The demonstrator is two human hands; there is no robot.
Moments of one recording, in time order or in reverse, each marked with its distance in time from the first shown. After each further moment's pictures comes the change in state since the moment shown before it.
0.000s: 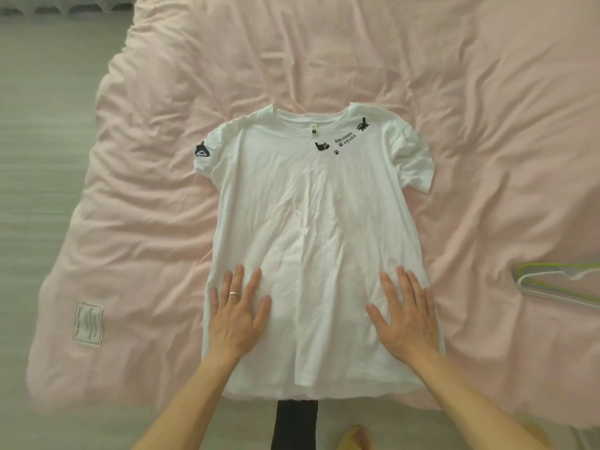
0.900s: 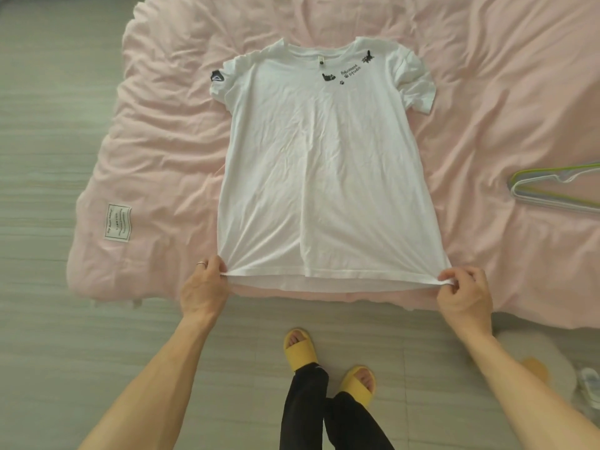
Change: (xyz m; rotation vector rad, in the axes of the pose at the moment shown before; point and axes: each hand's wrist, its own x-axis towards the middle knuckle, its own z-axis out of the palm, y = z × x) left_hand -0.142 -0.064 0.026 0.042 0.152 -0.239; right_hand -0.150 0.081 0.024 0.524 0.273 0.298
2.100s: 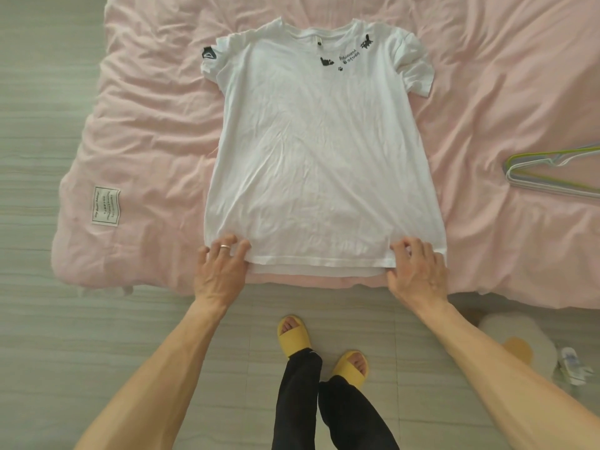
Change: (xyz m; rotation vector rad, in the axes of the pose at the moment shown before) left_hand 0.000 0.005 0.031 0.250 0.203 0.452; right_hand -0.015 -0.046 0.036 -0.556 -0.046 -0.526
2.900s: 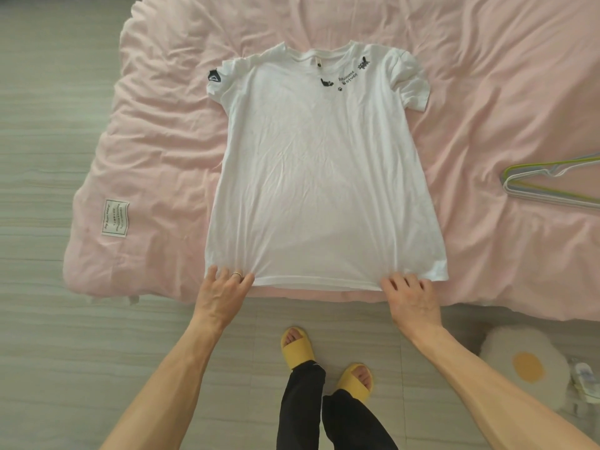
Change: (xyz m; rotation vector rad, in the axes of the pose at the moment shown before) left_hand -0.017 -0.002 -0.007 0.327 -0.082 0.269; right_hand -0.030 0.002 0.022 -0.163 -0.112 -0.145
